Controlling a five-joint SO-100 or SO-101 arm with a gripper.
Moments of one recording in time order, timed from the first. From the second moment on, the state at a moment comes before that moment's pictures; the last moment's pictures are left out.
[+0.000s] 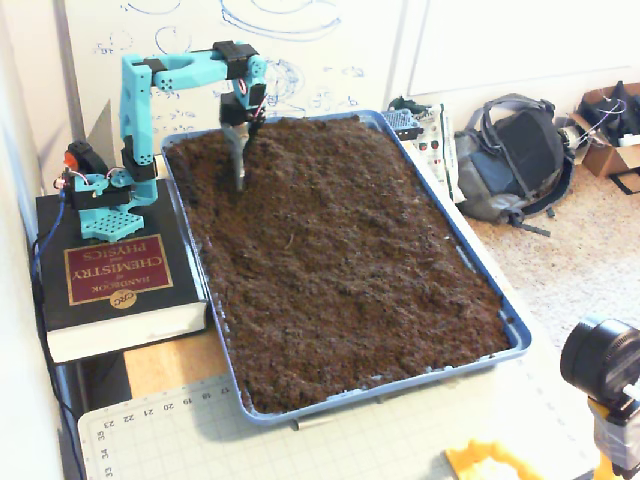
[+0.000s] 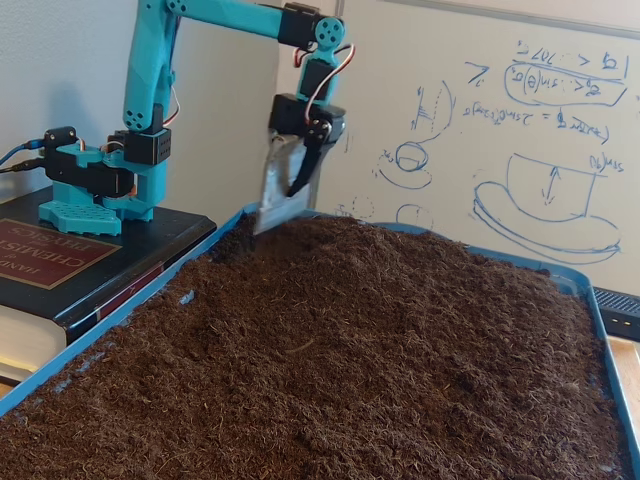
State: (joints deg) arm -10.7 86.3 96.0 89.4 10.0
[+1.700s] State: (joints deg) arm 4.3 65.8 107.8 55.5 -6.2
